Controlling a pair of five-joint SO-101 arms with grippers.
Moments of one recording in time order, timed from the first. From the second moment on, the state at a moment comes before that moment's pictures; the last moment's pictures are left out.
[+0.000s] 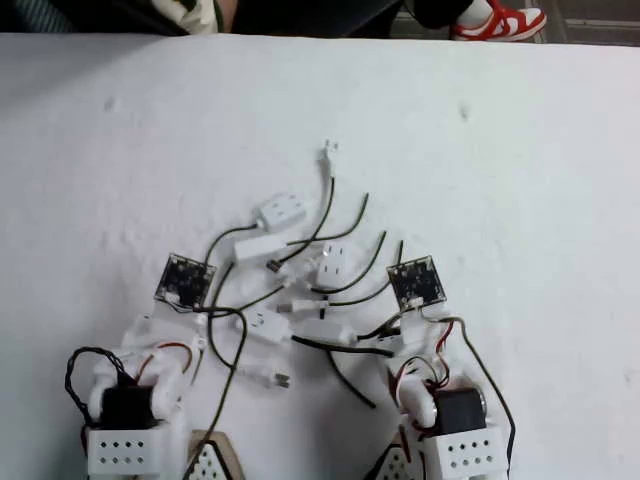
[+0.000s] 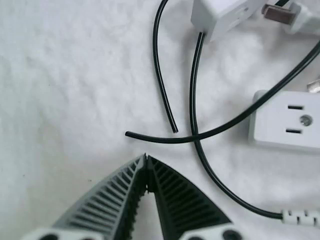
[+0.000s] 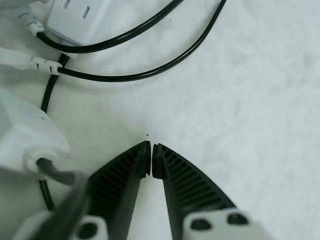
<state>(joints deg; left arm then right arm) -6.5 -103.3 97.2 72.7 -18.7 -11.8 -101.0 96.4 69.5 8.3</state>
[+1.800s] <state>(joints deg) -13.3 -103.9 69.9 73.9 -28.2 5.1 -101.4 73.7 72.5 25.4</state>
